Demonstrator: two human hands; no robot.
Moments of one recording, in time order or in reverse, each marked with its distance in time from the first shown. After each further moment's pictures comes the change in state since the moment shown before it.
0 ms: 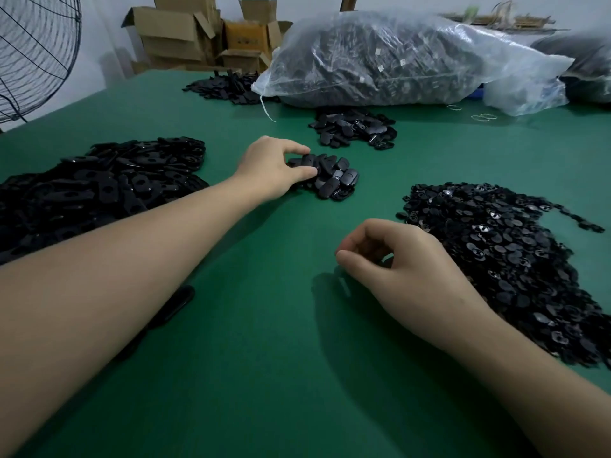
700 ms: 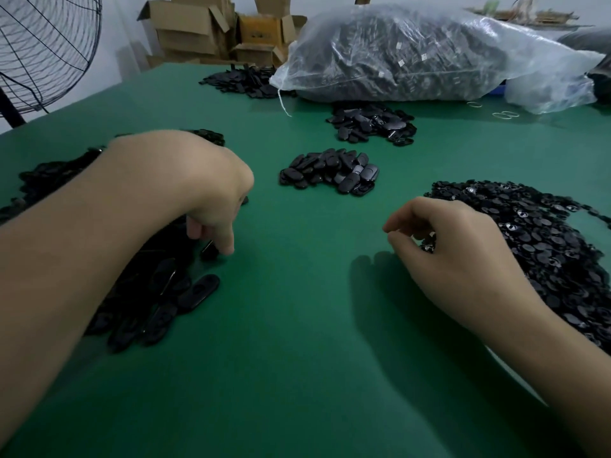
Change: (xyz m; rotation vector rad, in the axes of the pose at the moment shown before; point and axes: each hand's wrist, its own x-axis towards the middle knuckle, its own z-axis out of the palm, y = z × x) left_hand -0.083 0.023 -0.100 0.956 -0.675 -0.180; right_hand 0.007 0.011 -0.010 -0.344 0.193 -0.139
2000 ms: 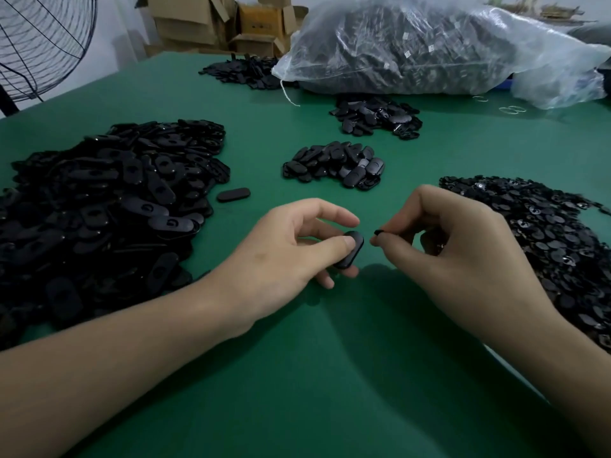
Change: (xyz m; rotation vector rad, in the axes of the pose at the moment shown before) left_hand -0.023 0.076 0.084 -1.692 0.290 0.556; right_hand -0.008 -0.017 -0.003 0.301 -0.020 -0.027
